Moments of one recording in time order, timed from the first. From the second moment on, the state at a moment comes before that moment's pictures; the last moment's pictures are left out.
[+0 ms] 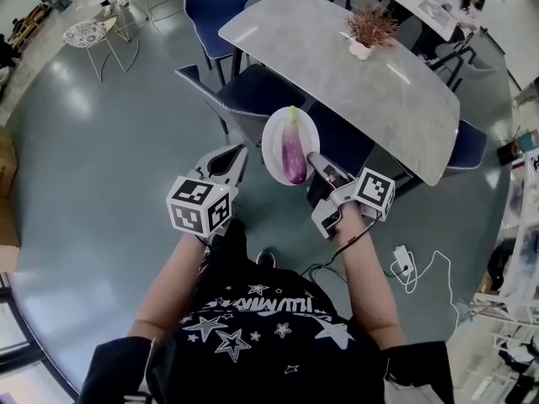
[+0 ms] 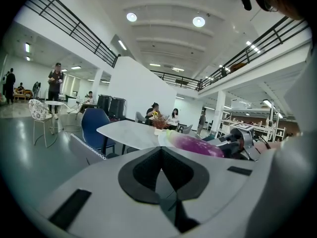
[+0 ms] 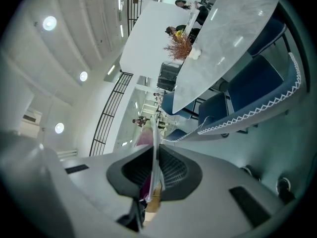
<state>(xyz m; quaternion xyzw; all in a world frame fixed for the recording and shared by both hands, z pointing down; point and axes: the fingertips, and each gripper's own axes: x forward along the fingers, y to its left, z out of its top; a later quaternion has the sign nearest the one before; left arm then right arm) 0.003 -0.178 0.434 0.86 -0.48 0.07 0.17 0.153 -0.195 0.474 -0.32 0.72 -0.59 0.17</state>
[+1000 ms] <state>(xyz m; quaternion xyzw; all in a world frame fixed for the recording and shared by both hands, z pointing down) -0.071 -0.384 0.439 0.88 -0.43 0.07 0.18 0.081 -0.372 0.473 -0.38 0.70 -0.58 0.19</state>
